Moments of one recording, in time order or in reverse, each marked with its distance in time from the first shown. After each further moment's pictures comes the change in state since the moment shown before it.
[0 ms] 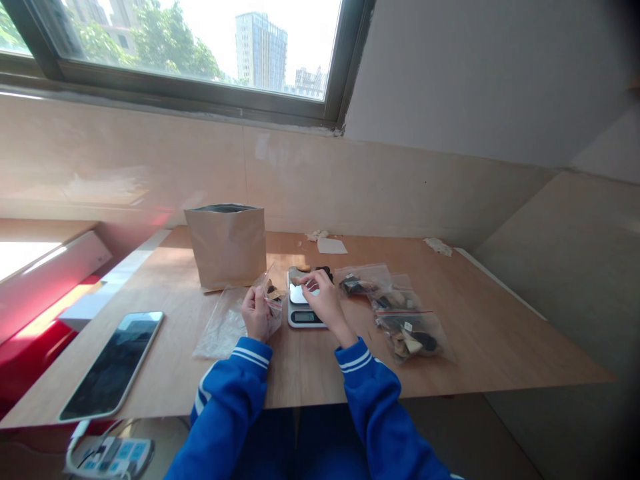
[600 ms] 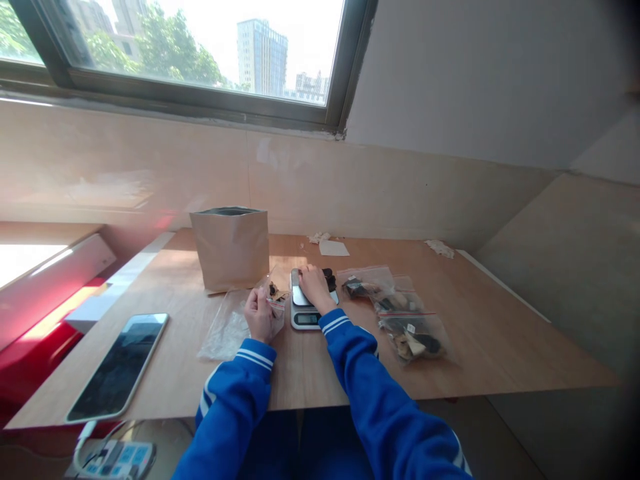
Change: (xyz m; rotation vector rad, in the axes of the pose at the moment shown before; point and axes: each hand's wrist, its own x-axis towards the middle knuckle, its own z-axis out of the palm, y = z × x) left_hand 0.003 -0.002 -0.002 0.005 0.013 0.024; right_hand 0.045 0.049 0.047 -0.649 -0.207 -0.035
